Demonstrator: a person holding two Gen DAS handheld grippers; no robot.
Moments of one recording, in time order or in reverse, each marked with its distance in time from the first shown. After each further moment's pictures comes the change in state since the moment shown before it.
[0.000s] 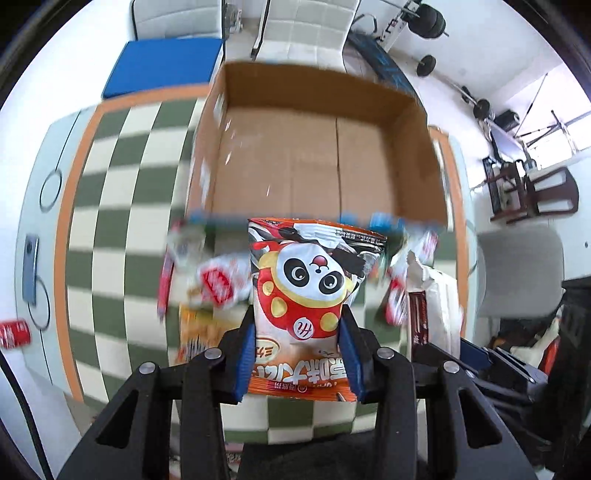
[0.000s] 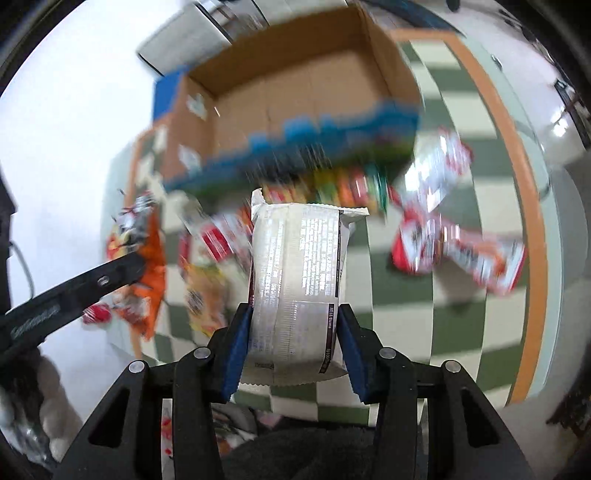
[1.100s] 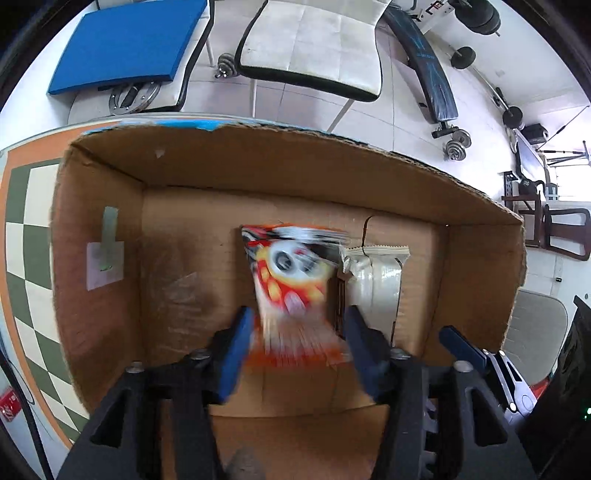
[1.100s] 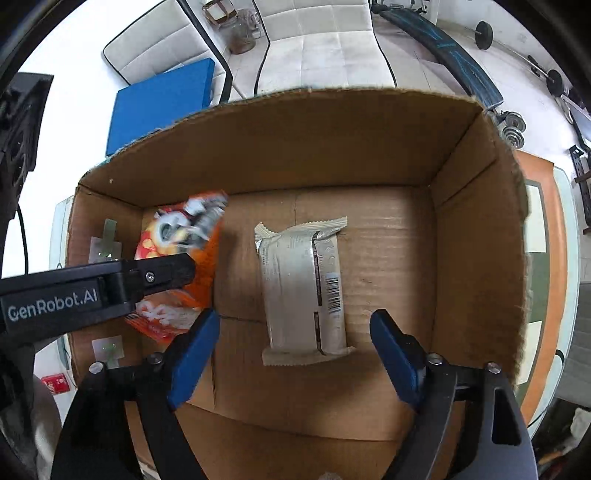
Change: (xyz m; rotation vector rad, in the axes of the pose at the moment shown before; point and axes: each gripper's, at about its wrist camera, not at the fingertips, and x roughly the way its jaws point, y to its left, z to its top) left arm 0.141 -0.006 0.235 -0.096 0.174 -0.025; right arm 0.165 0.010 0.298 -0.112 0.015 -0.160
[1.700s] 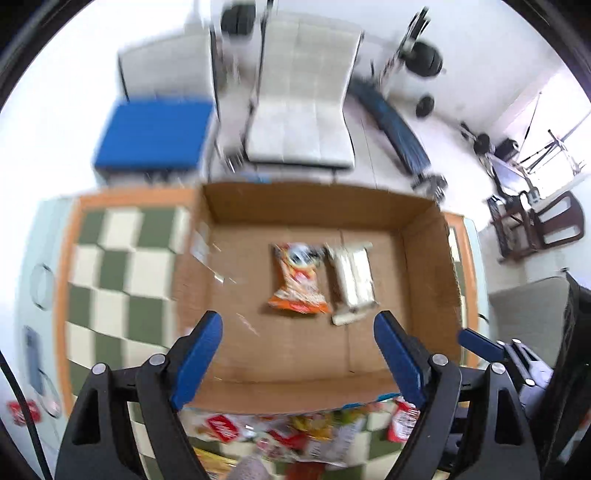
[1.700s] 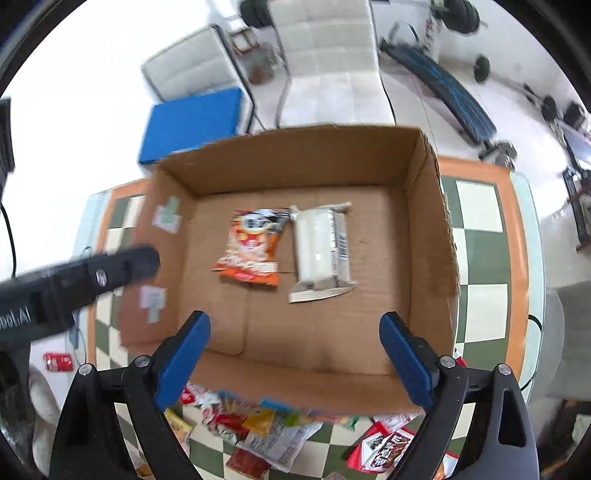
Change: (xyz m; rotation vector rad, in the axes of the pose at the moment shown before) left arm -0.130 0.003 -0.129 0.144 -0.424 0.073; right arm -0.105 0.022 -0.097 -0.069 -0.173 0.021
